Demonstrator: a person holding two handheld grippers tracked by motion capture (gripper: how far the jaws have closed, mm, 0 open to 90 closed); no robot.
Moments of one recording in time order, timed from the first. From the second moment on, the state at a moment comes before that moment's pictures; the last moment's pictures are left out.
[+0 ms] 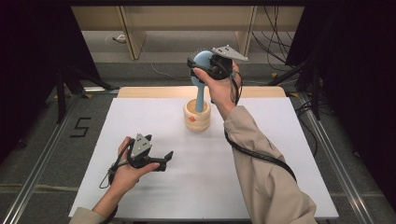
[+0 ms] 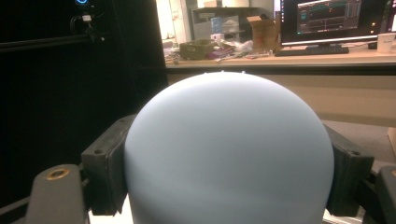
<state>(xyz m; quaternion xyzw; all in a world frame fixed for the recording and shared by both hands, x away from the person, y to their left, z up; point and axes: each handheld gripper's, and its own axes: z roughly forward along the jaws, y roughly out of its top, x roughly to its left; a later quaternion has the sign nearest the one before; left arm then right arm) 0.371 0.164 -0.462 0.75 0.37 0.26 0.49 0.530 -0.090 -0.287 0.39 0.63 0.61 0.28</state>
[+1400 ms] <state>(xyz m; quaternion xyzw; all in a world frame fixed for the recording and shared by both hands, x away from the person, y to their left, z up) 0.371 0.163 -0.462 0.75 0.37 0.26 0.49 0.539 -0.089 -0.295 0.40 0.63 0.60 0.29</state>
